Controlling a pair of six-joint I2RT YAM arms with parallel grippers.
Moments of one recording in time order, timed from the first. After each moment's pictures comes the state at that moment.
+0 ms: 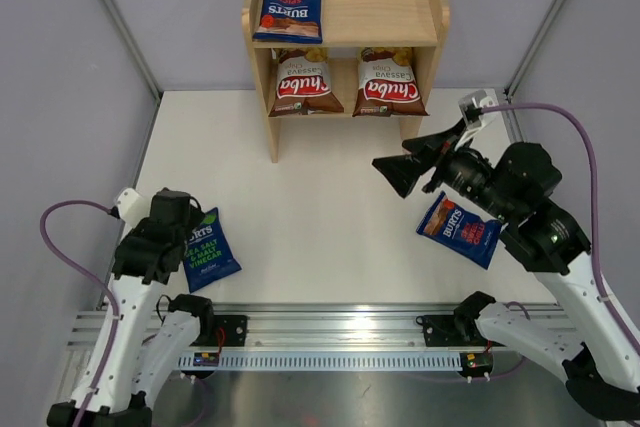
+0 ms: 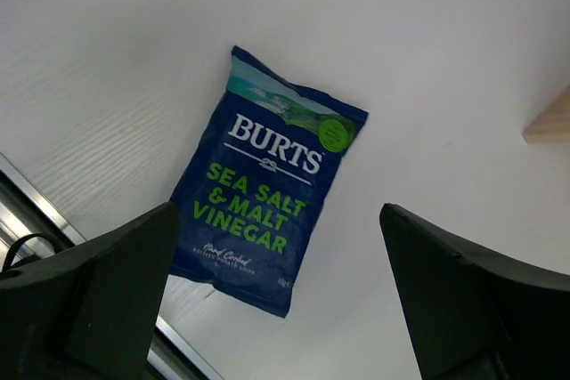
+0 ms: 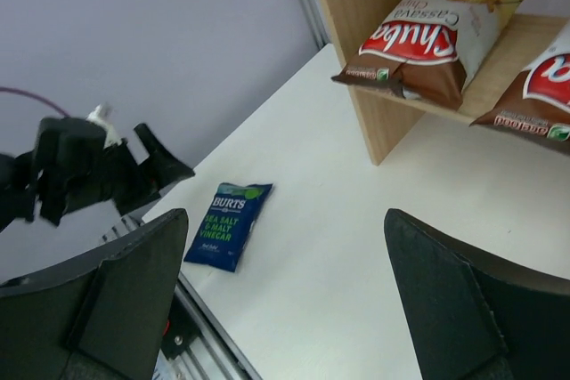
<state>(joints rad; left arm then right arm) -0.28 0.62 0.83 -1.10 -0.65 -1.02 0.62 0.90 1.33 -0.40 -0.18 0.36</state>
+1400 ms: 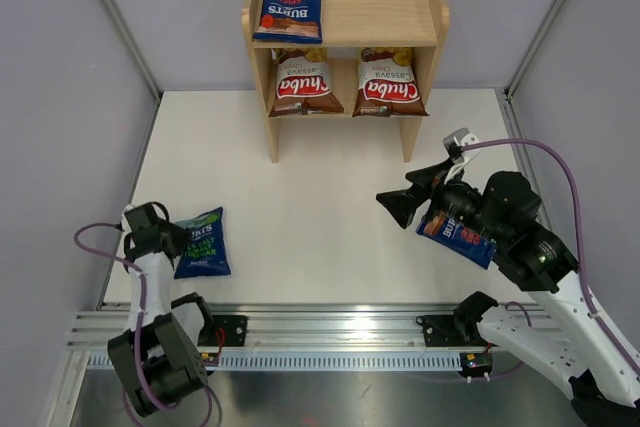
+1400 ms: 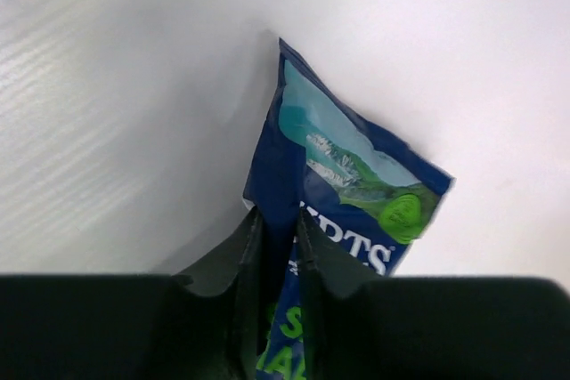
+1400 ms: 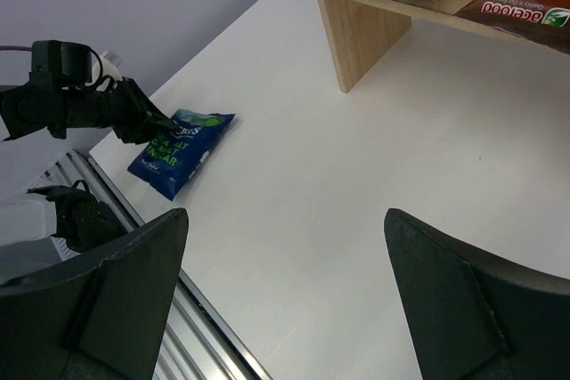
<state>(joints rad) 0.46 0.94 0.40 -0.37 0.06 -0.70 0.62 0.70 1.02 -0.43 -0.20 0.27</state>
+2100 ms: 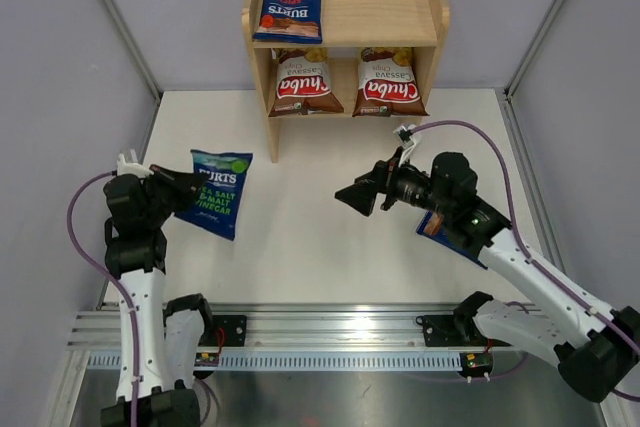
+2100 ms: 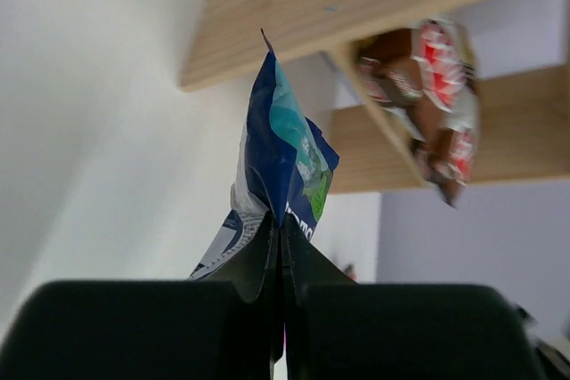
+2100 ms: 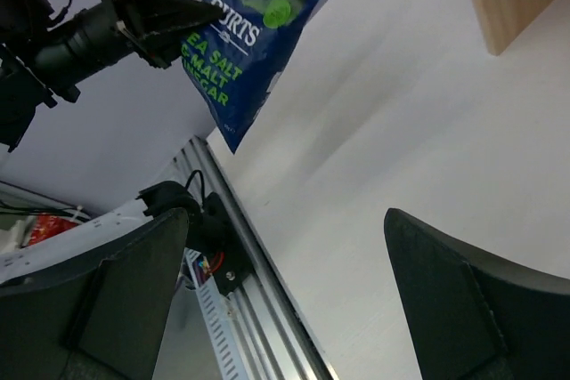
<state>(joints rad) 0.28 0.68 0.73 -0.44 0.42 -0.87 0.62 0.95 0.88 -0.07 -0.43 0.50</state>
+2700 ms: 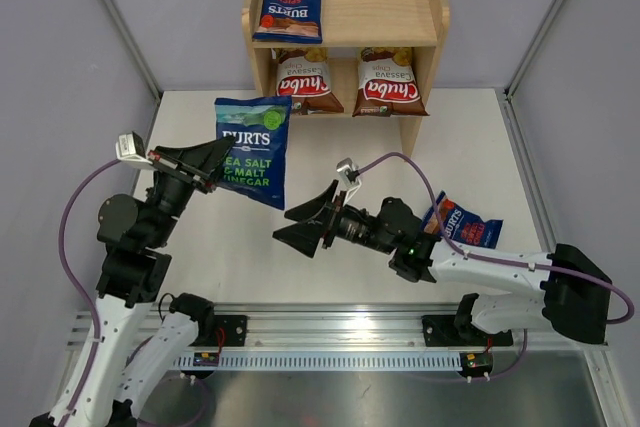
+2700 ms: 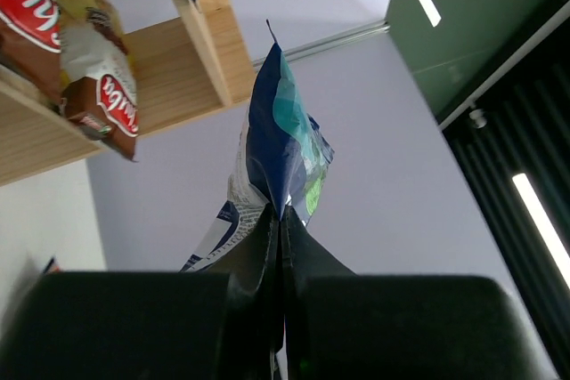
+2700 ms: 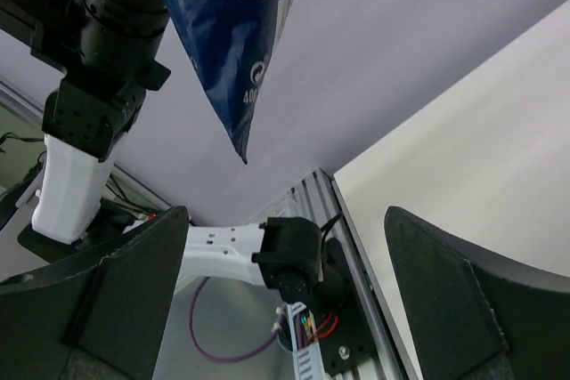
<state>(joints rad) -0.30 0.57 0.87 -0.03 0.17 -1.42 1.08 1.23 0.70 0.75 -0.19 0.75</state>
